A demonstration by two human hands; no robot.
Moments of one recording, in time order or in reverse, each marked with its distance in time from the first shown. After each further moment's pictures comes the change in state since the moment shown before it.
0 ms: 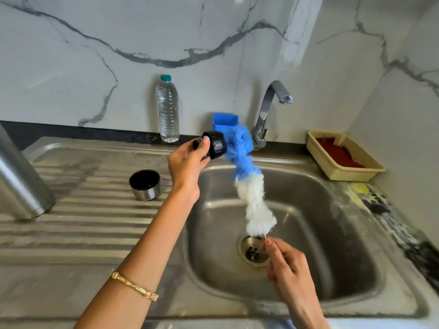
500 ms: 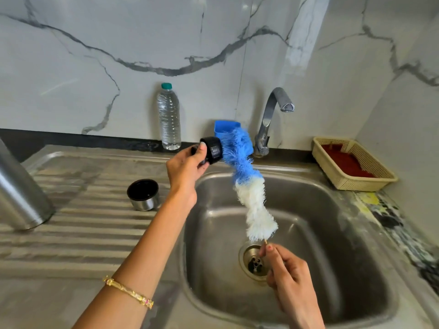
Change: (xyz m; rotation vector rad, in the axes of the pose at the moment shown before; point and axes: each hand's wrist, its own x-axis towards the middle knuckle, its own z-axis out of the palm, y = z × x) left_hand 0.022 -0.006 0.017 -0.019 0.066 -0.054; right_hand 0.029 0.003 -0.008 0.123 -0.066 0.062
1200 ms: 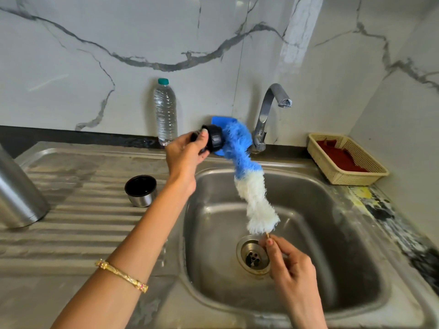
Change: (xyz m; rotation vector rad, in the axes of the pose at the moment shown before) left_hand 0.000 0.019 0.007 0.081 -0.072 0.104; right_hand -0.005 -0.005 0.003 -0.262 0.136 -0.180
